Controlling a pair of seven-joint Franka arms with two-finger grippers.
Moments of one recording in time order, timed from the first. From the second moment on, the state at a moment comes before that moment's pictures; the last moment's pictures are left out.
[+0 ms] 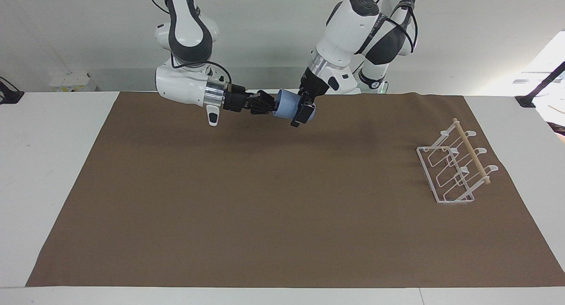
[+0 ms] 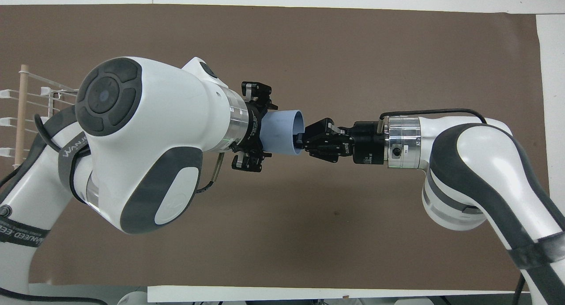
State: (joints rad) left arm -0.72 0.08 0.01 -1.69 -0.31 2.02 -1.92; right arm 0.26 -0.08 0.05 -2.21 1.52 2.02 -0.13
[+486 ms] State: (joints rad) left arm -0.72 0.08 0.00 -1.68 -0.31 1.99 -1.92; right arm 0.26 -0.08 0.06 -2.21 1.52 2.01 -0.13
